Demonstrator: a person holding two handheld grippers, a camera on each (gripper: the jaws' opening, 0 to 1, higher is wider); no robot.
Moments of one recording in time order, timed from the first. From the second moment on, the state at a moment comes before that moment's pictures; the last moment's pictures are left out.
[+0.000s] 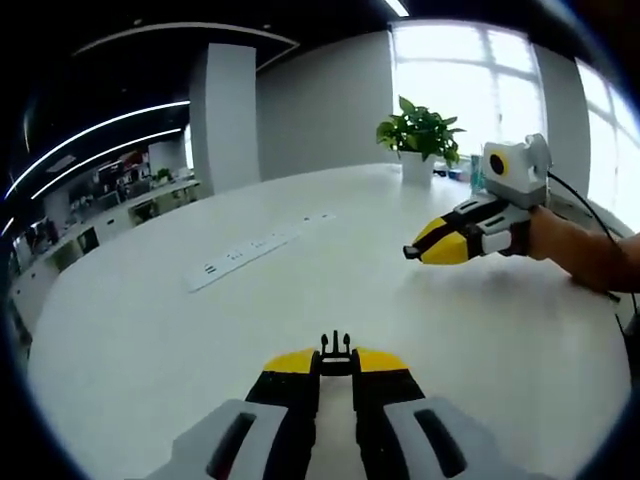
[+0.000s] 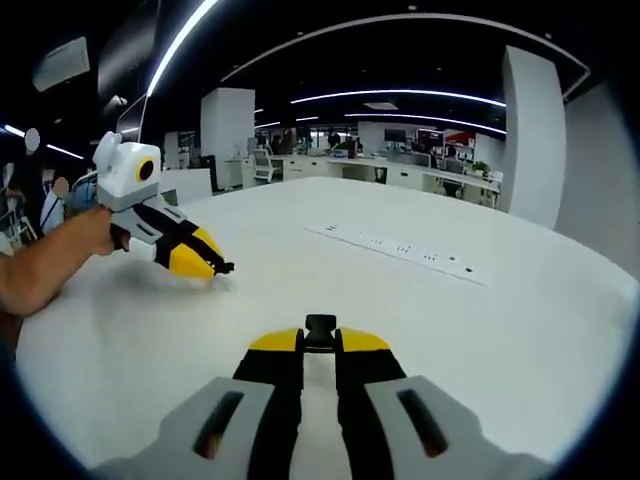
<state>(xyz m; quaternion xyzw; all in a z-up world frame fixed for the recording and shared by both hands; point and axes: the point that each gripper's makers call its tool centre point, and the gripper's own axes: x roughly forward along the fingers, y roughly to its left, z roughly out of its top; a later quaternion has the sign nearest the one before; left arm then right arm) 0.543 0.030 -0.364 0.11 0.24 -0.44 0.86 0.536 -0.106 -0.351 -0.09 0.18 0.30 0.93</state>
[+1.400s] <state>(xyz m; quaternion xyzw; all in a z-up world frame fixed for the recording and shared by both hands) 0.476 0.032 -0.363 0.12 0.23 -0.45 0.85 0.484 -0.108 -0.344 -0.11 0.17 0.29 0.94</state>
